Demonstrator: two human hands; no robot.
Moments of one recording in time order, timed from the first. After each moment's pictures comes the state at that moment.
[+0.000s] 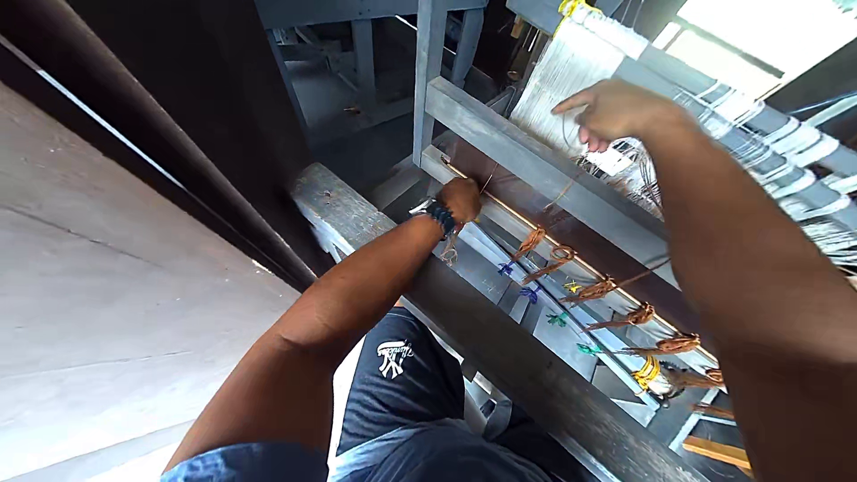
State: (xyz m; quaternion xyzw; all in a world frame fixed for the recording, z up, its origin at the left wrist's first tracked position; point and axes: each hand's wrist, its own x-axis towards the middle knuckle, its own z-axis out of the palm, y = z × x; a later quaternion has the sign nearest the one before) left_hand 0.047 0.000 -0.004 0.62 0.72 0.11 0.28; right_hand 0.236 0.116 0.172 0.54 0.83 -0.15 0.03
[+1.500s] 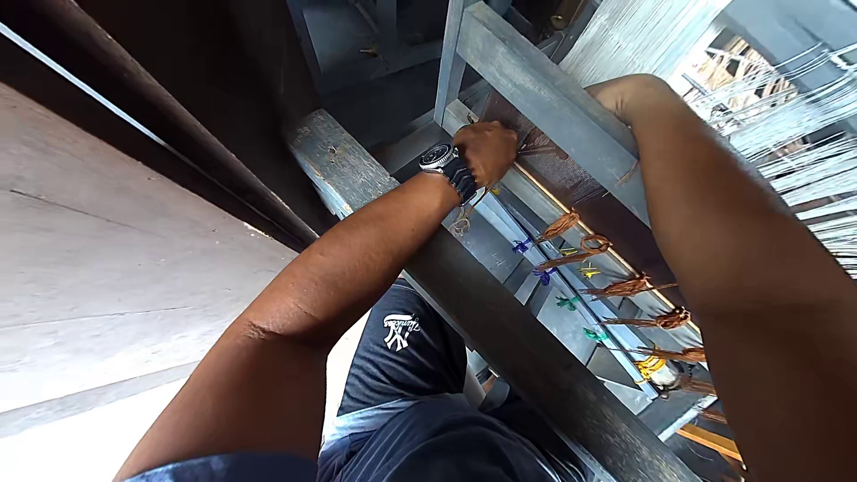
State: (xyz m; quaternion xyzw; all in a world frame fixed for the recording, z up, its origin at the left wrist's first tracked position) left_hand 0.041 -0.010 0.034 0.70 0.71 0.01 0.11; right_hand 0.178 0.110 0.112 0.60 0.71 -0.36 0.05
